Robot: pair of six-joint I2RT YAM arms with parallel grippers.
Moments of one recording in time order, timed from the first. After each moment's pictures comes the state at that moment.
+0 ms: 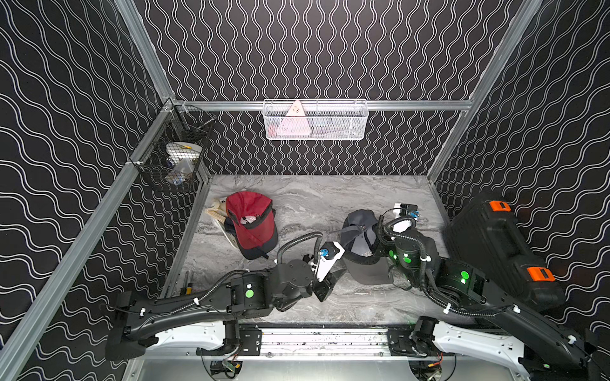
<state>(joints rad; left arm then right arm) -1.27 1.04 0.94 -0.26 -0.37 -0.17 1.00 0.89 1.06 -0.64 0.70 0.64</state>
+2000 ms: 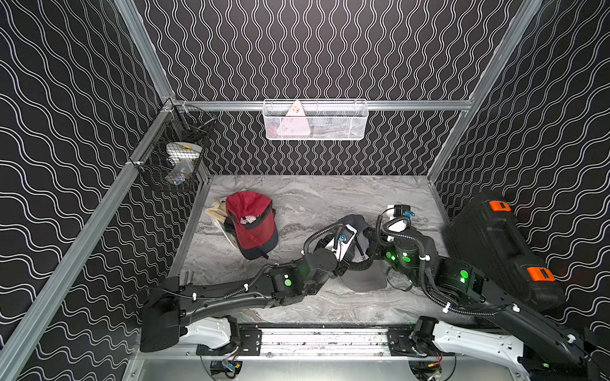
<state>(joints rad) -1.16 1.32 0.94 0.14 -0.57 -0.03 1.00 0.89 1.07 -0.63 0.54 0.71</state>
